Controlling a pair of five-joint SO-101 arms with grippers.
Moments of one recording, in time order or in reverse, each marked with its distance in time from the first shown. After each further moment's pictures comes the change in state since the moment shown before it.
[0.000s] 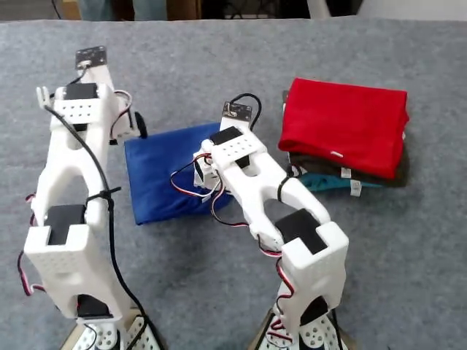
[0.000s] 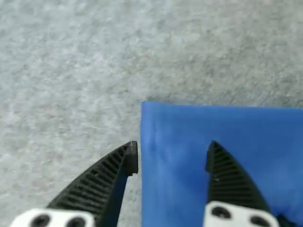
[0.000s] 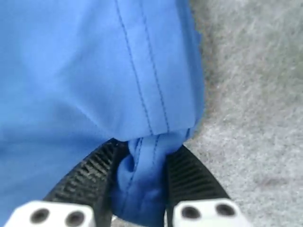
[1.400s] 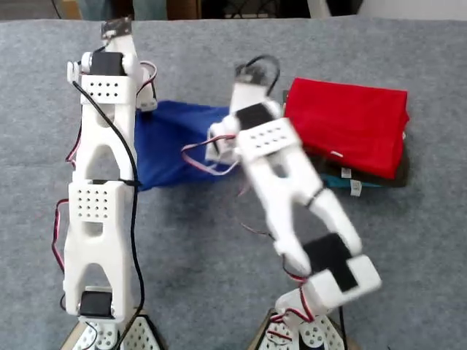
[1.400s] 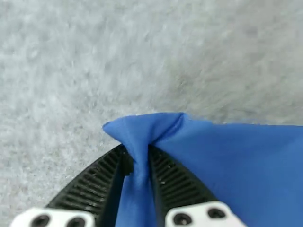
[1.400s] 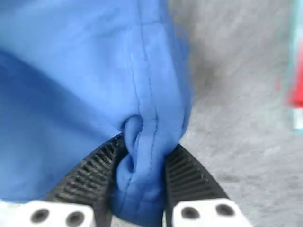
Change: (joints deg) left arm 4.9 34.4 -68.7 29.4 4.7; right arm 6.0 -19.4 -7.0 9.9 11.3
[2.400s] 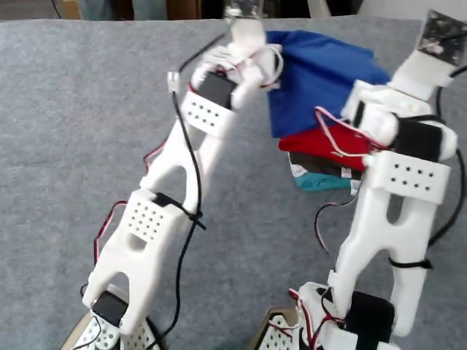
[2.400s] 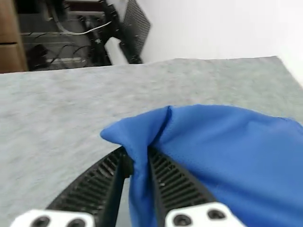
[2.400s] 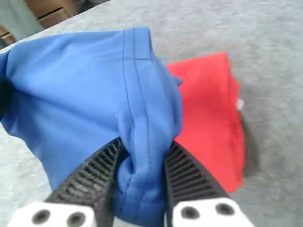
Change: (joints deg) left arm 27.7 -1.9 0.0 -43.4 3.7; right arm 38.2 -23.2 -2.0 -4.9 18.6
